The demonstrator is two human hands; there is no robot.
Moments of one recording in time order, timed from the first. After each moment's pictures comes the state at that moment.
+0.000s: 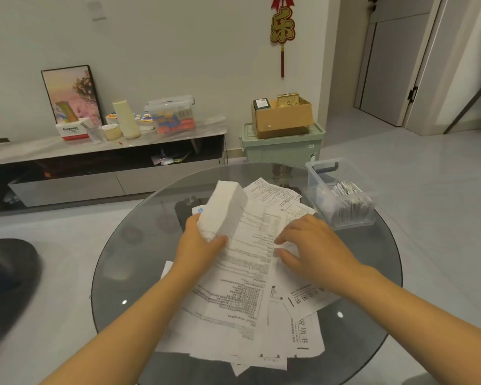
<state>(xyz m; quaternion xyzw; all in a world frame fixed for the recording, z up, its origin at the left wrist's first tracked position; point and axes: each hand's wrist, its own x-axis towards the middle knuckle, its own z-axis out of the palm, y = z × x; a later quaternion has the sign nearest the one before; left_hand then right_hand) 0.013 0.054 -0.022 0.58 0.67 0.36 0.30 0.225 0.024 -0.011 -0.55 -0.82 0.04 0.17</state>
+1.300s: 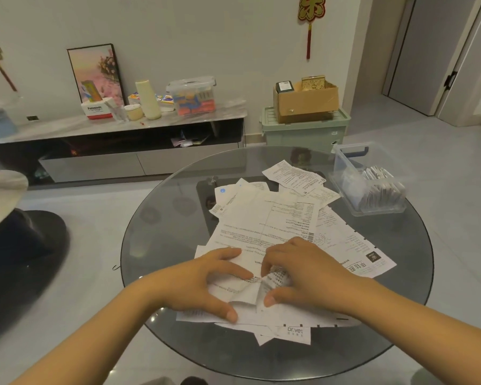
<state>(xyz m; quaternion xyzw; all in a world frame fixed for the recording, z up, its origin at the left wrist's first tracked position) -0.048 -0.008 -0.020 0.79 0.50 -0.03 0.35 0.180 -0.003 -0.032 -0.45 -0.88 0.15 0.05</state>
